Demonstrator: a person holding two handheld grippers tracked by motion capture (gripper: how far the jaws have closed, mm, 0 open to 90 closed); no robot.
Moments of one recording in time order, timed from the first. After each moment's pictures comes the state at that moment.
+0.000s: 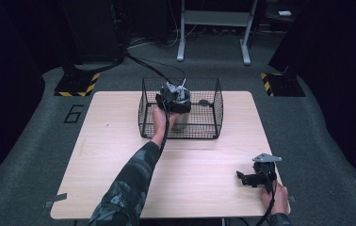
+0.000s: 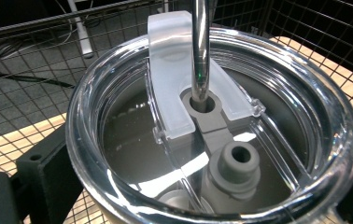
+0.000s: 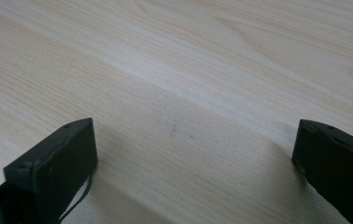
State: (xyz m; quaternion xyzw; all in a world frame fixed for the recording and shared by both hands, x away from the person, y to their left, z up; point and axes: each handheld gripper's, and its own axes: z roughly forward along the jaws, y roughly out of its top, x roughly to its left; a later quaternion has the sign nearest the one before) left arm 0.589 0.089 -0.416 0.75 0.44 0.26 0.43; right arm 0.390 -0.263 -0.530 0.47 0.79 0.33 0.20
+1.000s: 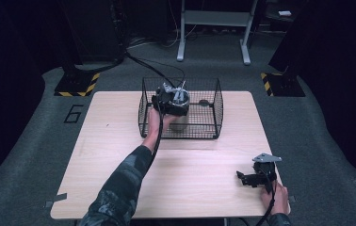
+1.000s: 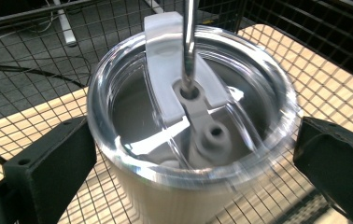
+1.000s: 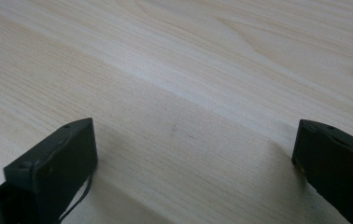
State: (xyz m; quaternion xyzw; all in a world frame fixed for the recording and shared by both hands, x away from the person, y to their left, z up) left arm 0.566 0.106 -0.395 0.77 0.43 0.23 0.42; right arm 0.390 -0.264 -0.530 0.47 0.79 0.33 0.20
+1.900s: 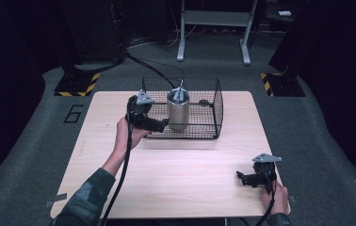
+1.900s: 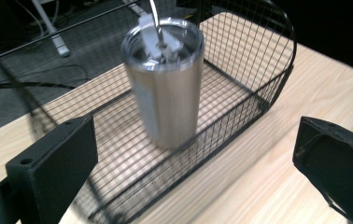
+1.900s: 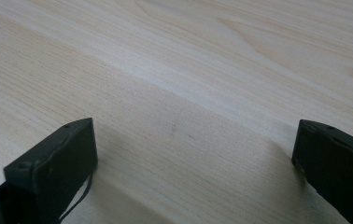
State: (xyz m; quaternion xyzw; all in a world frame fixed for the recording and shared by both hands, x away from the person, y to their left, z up) left arm 0.459 0.179 -0.339 0.80 0.36 0.23 0.42; right arm 0.390 -0.263 -0.530 0.47 0.79 0.33 0.20
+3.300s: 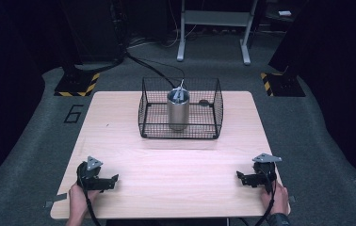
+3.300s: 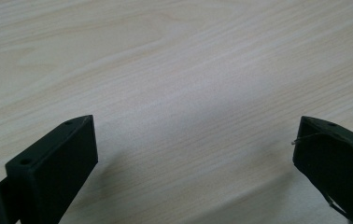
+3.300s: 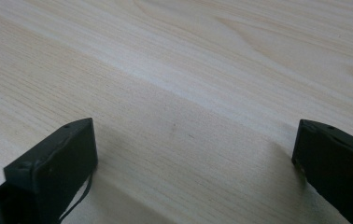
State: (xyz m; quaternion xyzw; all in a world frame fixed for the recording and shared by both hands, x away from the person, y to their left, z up) left arm 0.358 0.331 -0.527 0.77 0.51 0.22 0.31; right arm 0.389 -0.263 -0.530 0.47 0.79 0.34 0.20
